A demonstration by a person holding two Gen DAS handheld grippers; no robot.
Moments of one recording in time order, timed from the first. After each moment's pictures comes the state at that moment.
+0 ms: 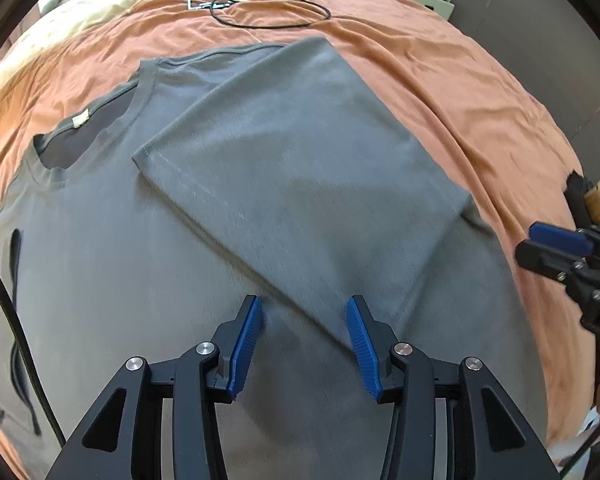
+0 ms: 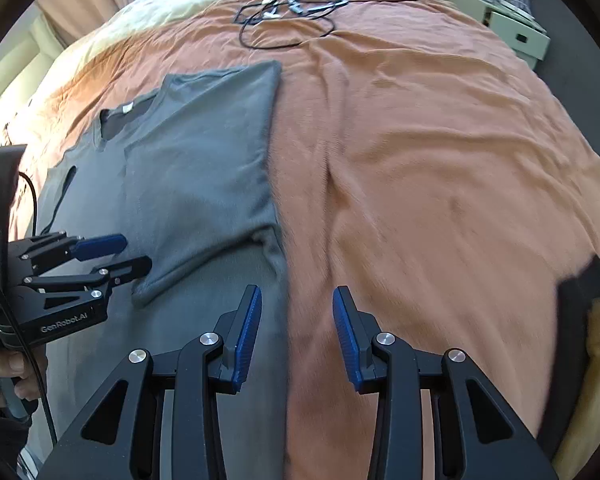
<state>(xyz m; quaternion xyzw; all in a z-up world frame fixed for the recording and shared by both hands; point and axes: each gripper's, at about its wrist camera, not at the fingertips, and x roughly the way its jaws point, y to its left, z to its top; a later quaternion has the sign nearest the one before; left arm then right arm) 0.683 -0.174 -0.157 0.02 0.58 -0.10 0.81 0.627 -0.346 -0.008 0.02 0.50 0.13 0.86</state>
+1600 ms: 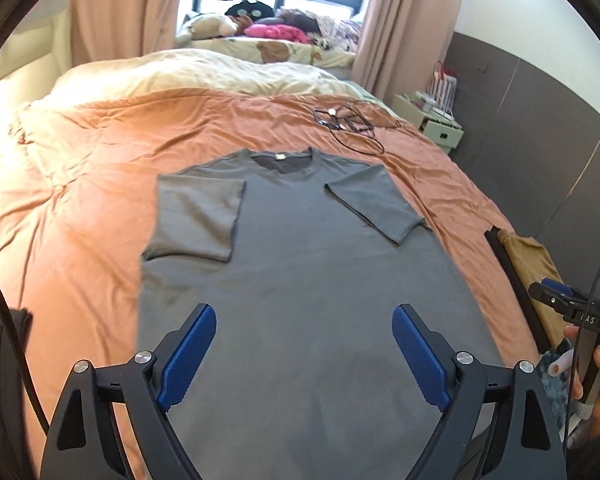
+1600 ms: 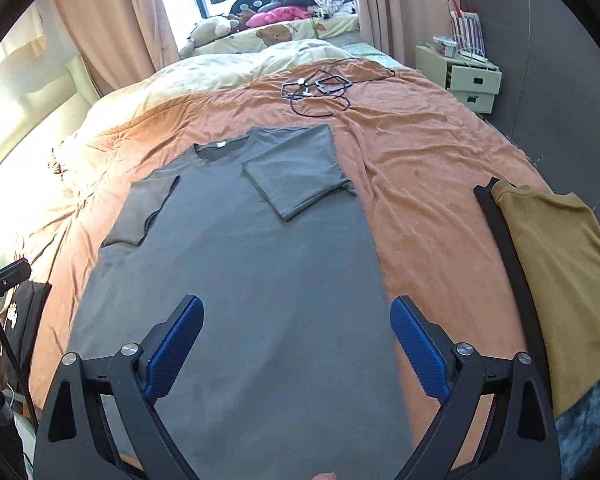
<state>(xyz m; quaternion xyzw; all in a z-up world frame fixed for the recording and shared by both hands) 0.363 0.021 0.024 -0.09 0.41 -0.03 0.91 0.314 -0.322 0.107 0.04 0.38 0.12 0.92</state>
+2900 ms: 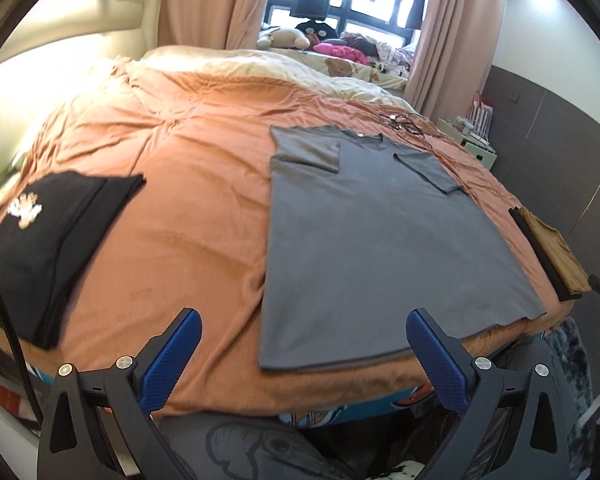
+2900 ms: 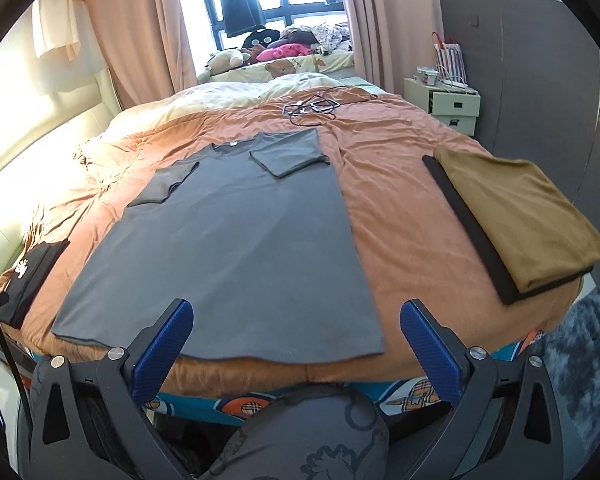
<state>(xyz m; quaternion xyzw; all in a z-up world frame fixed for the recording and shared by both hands) 0.116 0.111 -0.052 -0.13 0.37 0.05 0.92 0.117 -0.391 0.050 0.05 0.31 0.12 0.94</state>
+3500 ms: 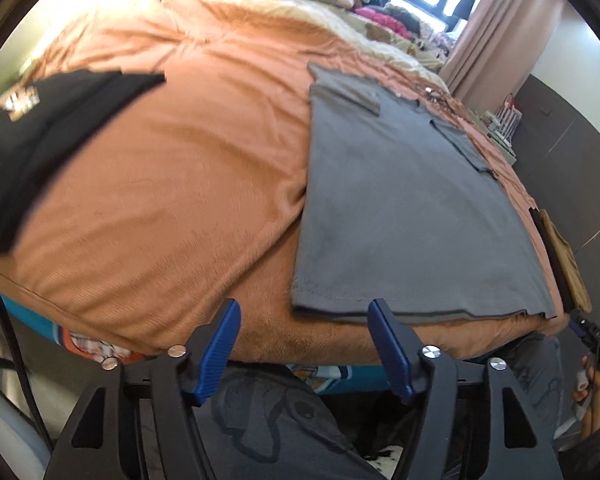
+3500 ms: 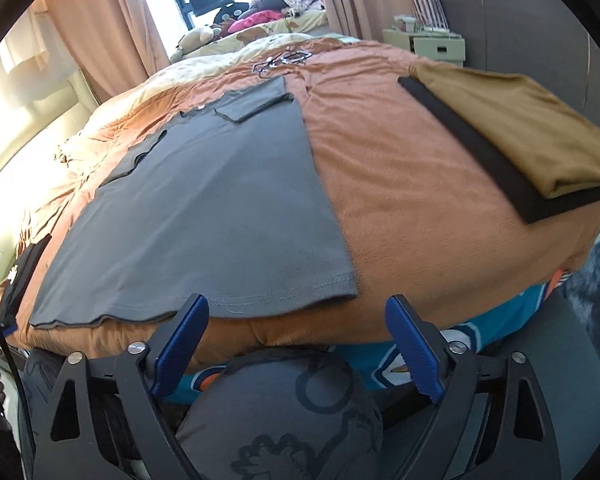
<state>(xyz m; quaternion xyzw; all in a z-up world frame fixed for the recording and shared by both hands) 0.120 0.146 -0.140 -0.22 0.44 0.06 0.87 0.158 -0.417 -0.016 0.10 0.37 0.12 0.92</state>
